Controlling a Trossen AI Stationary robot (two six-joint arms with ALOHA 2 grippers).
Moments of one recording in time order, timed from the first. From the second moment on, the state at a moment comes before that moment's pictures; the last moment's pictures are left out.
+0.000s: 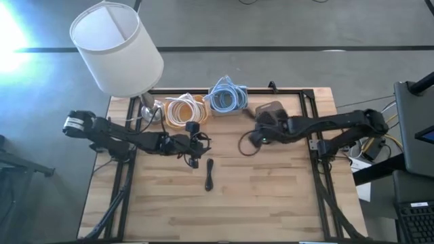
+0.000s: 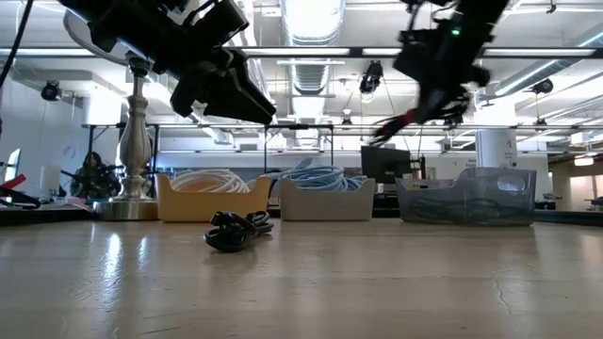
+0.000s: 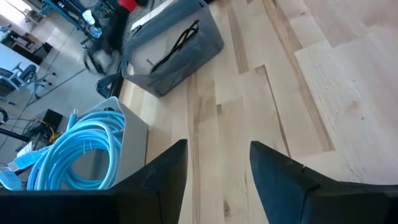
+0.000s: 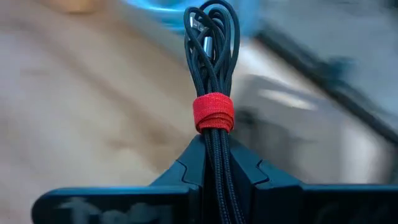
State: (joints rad) left arm -0.11 1.35 0.72 0.16 -0.39 0.40; right arm 0.01 1.36 1.04 -0.87 0.65 0.74
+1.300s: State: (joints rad) left arm -0.11 1.35 0.72 0.16 -0.39 0.42; right arm -0.20 1.29 0.72 -0.80 0.63 0.91
